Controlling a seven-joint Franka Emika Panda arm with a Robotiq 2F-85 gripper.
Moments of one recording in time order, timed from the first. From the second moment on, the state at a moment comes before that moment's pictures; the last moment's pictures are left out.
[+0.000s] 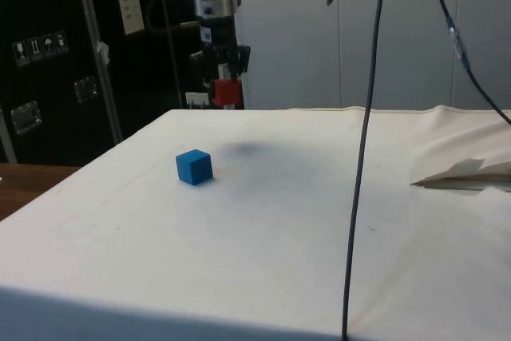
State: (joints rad) arm 0.04 0.62 -0.44 -1.68 0.28 2.32 0.24
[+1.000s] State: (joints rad) arm 0.12 0.53 -0.41 -1.65 0.16 2.20 0.39
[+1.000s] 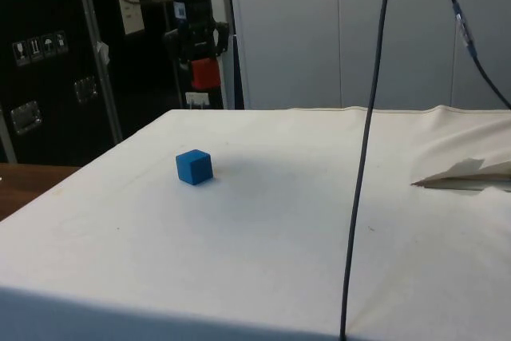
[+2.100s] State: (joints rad) arm 0.17 0.50 -0.28 -1.71 0.07 2.31 0.60
